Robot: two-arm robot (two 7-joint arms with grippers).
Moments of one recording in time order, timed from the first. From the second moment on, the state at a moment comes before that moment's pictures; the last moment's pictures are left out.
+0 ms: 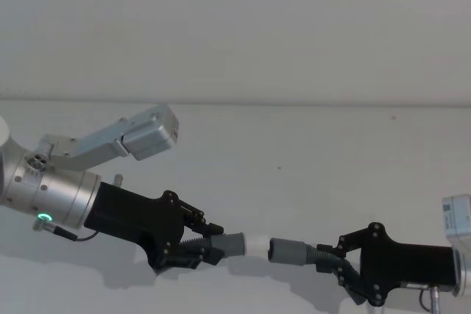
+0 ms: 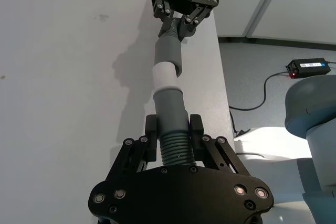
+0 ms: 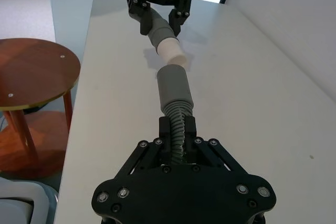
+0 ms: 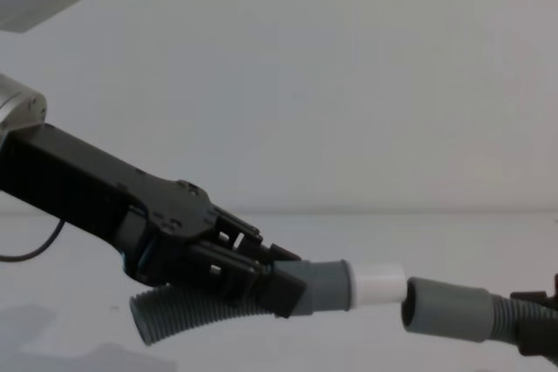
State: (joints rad) left arm -0.64 0.73 0.74 -1.68 -0.51 0.43 -1.11; right arm 0.20 0.77 -0.44 -1.54 0.50 -0.28 1.05
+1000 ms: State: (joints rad) left arm -0.66 0.75 0.76 -1.68 -0.53 0.43 -1.11; right arm 0.22 0.79 -0.46 -1.54 0.54 -0.27 1.06
